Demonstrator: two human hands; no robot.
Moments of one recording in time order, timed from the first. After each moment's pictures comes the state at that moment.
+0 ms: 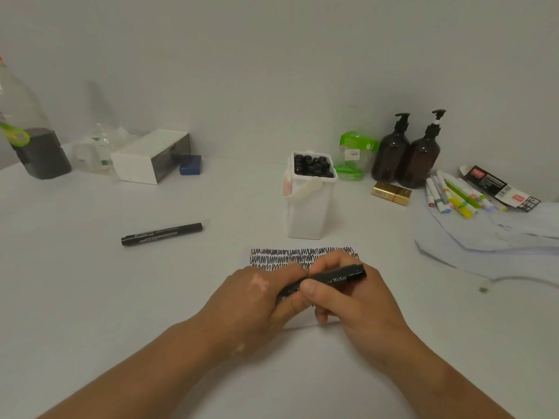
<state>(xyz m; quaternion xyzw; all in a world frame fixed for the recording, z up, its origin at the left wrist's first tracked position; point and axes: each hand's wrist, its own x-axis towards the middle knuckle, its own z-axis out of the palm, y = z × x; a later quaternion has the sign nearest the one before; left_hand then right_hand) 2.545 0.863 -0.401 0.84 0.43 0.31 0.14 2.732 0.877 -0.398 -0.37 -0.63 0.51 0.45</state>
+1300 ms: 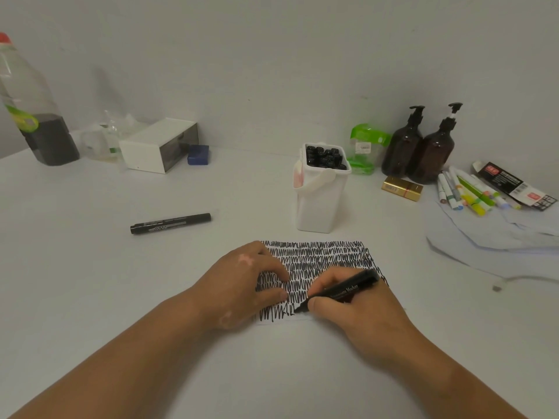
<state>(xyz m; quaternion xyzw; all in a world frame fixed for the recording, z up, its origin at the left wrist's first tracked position) 2.508 0.887 -0.423 0.78 0.56 0.22 0.16 2.732 0.879 -0.410 -0.50 -0.71 0.39 0.32</state>
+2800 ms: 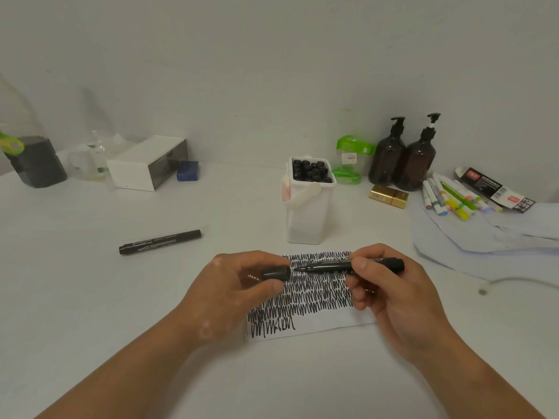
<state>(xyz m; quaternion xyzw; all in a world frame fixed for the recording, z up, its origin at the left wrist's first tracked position) 2.513 0.880 -0.406 0.67 0.48 0.43 0.37 2.764 0.892 -0.390 -0.38 -0.52 0.55 0.53</state>
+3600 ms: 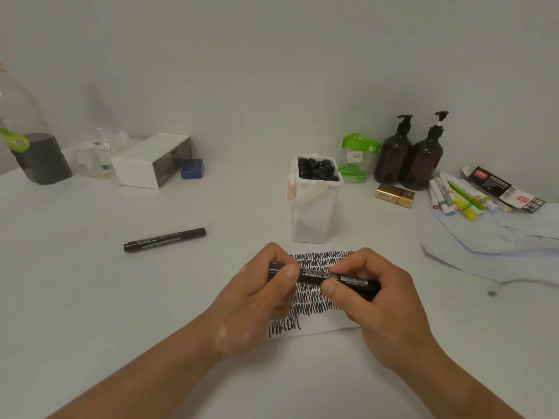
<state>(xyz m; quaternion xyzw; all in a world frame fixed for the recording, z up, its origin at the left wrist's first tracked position) 2.538 0.869 -0.405 0.61 0.37 0.48 0.52 2.736 0.873 -0.390 -0.42 -0.65 0.38 0.50</state>
